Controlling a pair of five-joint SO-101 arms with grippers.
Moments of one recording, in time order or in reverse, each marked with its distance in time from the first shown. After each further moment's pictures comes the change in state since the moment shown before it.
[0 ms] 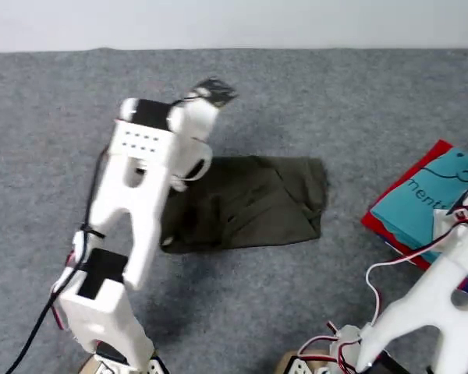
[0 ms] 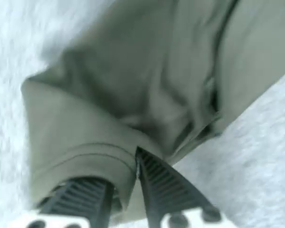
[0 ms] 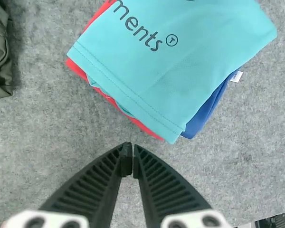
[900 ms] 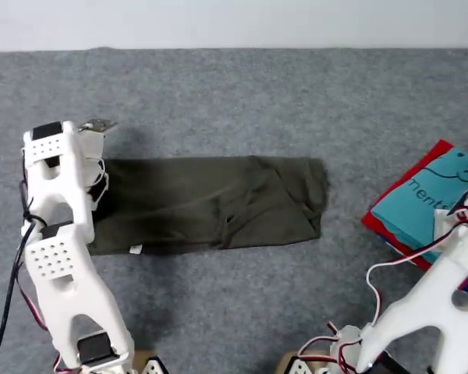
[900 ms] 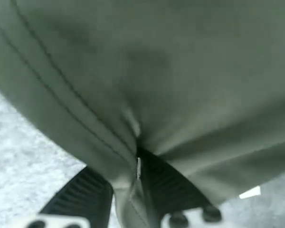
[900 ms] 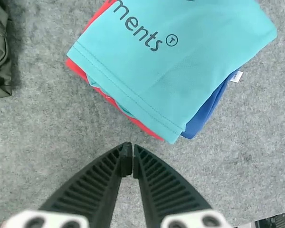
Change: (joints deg) left arm -35.1 29.3 -5.4 -2.5 -11.4; right arm 0.0 0.0 0.0 0.0 0.0
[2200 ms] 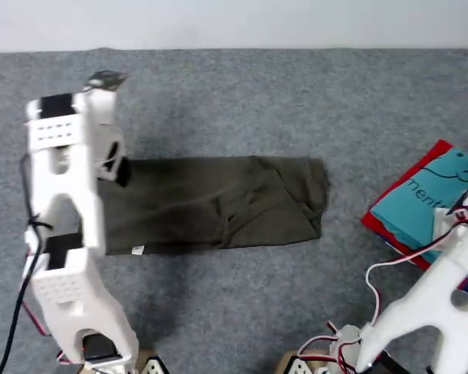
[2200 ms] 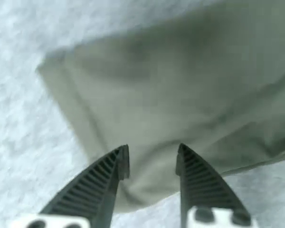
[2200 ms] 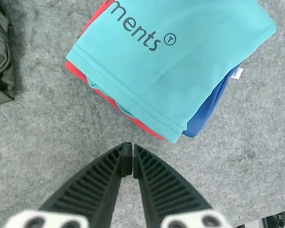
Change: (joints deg) left arm 5.5 -19.3 0.0 2.5 9.6; right arm 0.0 0.0 0.0 0.0 -1.7
